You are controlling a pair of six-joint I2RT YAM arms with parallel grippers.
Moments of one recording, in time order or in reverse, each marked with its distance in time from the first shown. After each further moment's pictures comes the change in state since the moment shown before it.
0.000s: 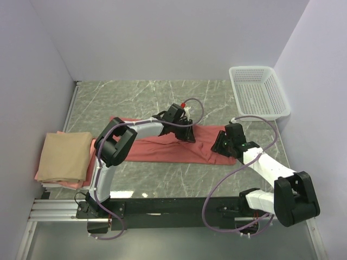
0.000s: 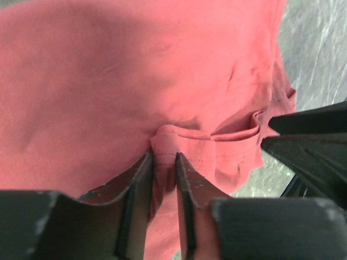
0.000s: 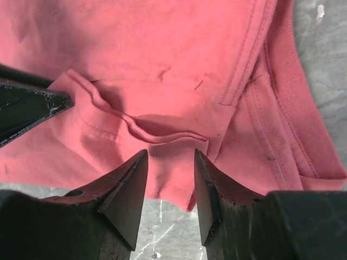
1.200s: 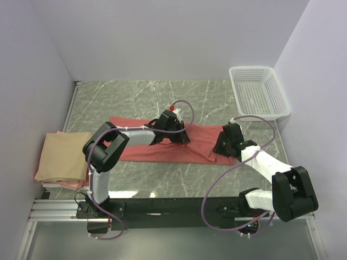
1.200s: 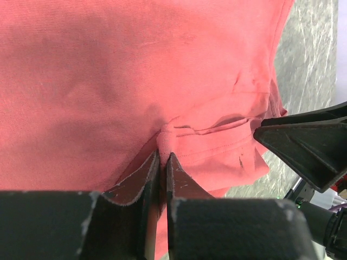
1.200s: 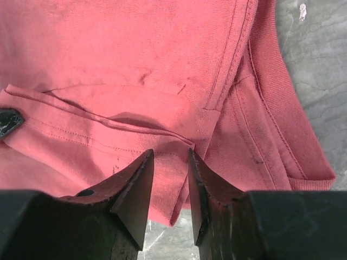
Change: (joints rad) left arm 0.000 -0.155 -0.285 0.262 -0.131 -0.158; right arm 0.019 0.051 0.014 -0.009 0.064 -0.003
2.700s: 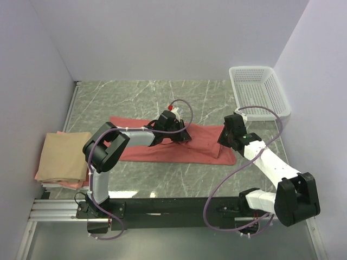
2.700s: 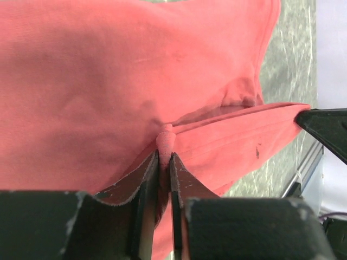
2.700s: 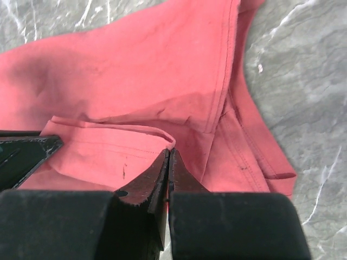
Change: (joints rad) left arm 0.000 0.001 -0.027 0.096 -0.011 -0.057; right arm 0.005 -0.048 0.155 -0.130 0.131 0.003
